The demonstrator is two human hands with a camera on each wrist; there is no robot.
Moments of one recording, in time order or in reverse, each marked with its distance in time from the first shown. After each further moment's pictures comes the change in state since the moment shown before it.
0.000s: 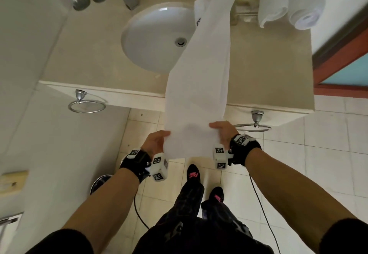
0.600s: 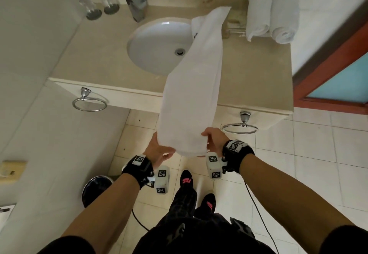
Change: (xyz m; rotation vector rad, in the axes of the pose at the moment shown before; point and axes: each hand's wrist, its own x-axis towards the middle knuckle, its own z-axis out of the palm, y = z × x) left_hand -0.027 -0.060 0.006 0.166 0.080 0.271; right_hand -0.072 0.018 0.003 -0.127 -0.094 0.043
